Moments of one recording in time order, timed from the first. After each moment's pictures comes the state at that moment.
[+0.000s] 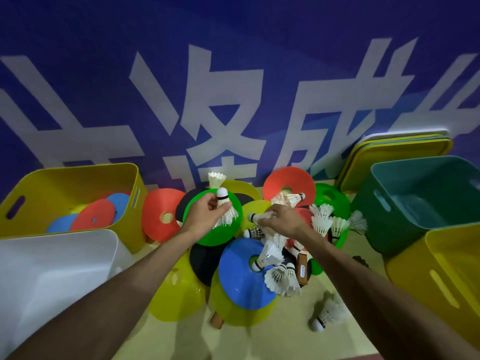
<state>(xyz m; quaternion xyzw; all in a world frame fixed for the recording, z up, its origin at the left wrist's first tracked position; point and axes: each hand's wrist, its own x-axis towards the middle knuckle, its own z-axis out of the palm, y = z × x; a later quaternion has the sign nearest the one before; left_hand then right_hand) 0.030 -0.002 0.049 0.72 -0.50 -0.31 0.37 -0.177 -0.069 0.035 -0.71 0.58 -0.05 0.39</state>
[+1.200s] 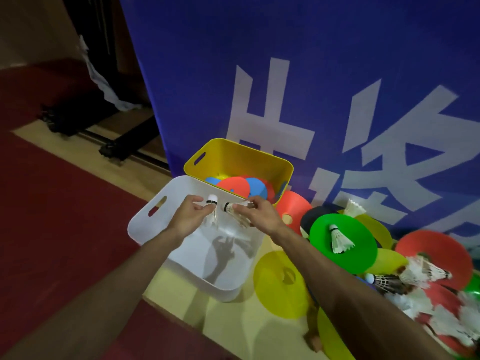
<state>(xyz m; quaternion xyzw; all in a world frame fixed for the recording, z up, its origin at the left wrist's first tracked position) 0.276 0.241 0.080 0.81 -0.16 -0.28 0.49 0.162 0.089 0.066 -0.77 0.34 -0.08 0.53</state>
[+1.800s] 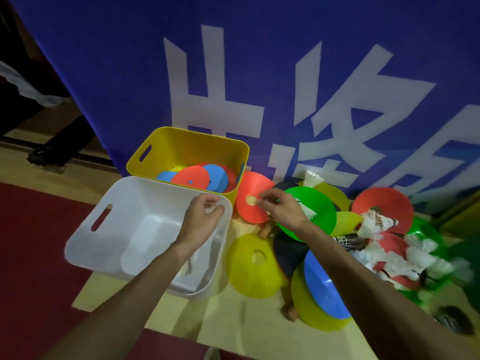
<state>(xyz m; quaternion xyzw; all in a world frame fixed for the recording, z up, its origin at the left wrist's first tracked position) 0.211 0.168 0.057 0.78 -0.30 -0.26 0.49 0.063 0.022 0.051 -0.76 0.42 -0.16 0.48</state>
